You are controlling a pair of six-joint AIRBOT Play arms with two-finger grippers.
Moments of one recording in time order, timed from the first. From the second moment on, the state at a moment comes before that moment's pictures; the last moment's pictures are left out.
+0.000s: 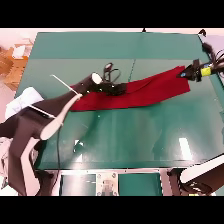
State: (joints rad) left arm -0.55 -2.05 1.72 0.68 -0.67 -1.44; right arm -0.45 -1.81 1.89 -0.69 1.76 1.28
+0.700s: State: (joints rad) left arm -0.58 -2.23 2.01 0.58 -0.86 -1.50; right arm -0.40 -1.65 1.92 -0.57 1.81 1.33
